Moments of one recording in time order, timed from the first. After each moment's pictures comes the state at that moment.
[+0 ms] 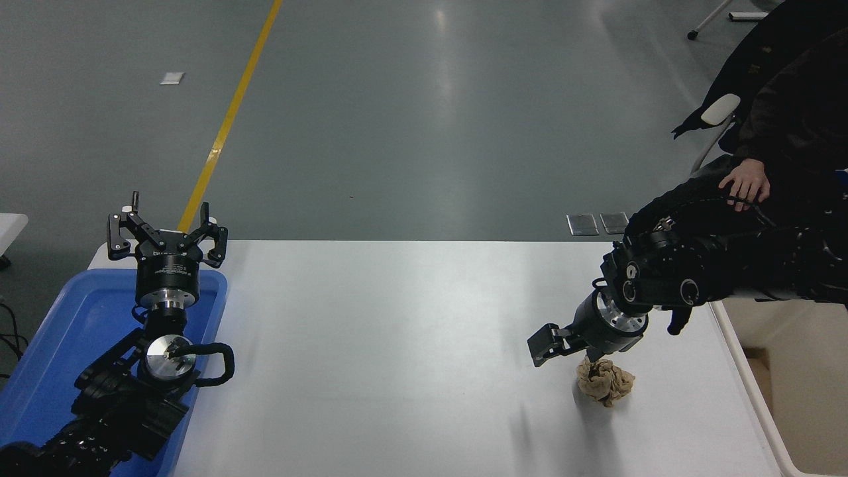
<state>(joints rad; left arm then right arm) -0.58 0.14 -1.05 -0.41 -0.12 -0.58 -0.59 1.41 -0.16 -1.02 0.96 -0.41 0.46 0.07</state>
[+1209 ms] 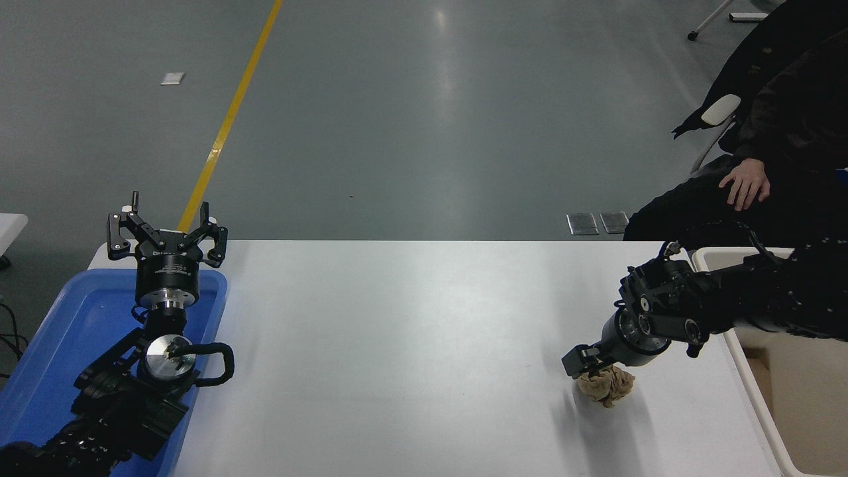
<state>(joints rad) -0.58 0.14 -1.05 -0.41 -0.12 -0.58 -0.59 1.26 -0.13 -1.08 0.80 -0.56 0.41 0.07</state>
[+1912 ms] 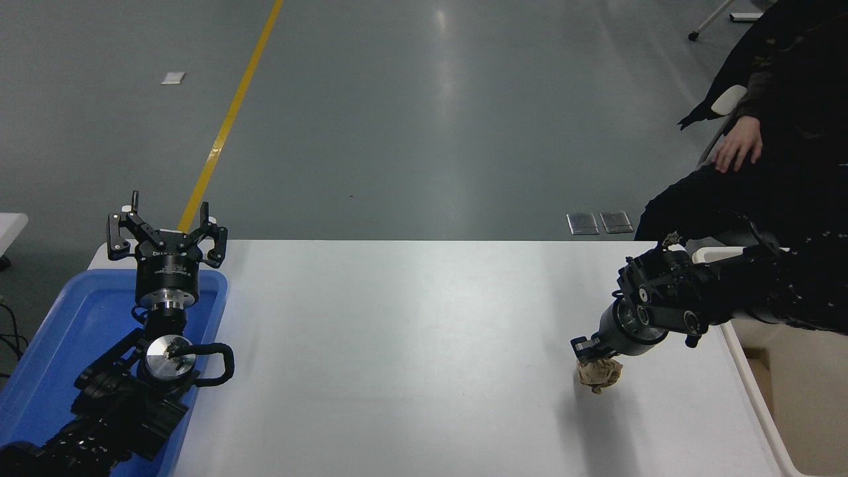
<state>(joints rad) -0.58 0.14 -1.05 -0.41 -0.12 -0.58 -0.59 1.48 -0.22 -1.09 0.96 -0.55 0.45 0.08</state>
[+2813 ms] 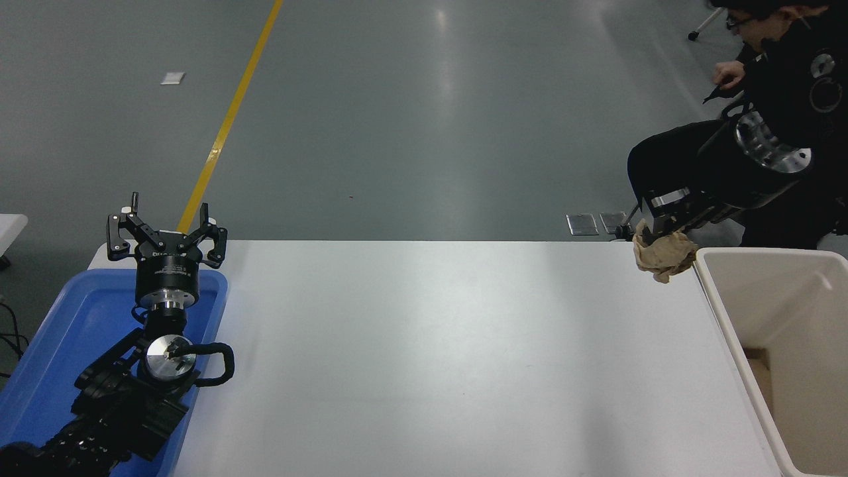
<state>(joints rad) -0.58 0.14 -1.05 -0.41 -0.12 -0.58 -0.59 2.23 -0.55 -1.18 1.33 -0.60 0.77 0.07</state>
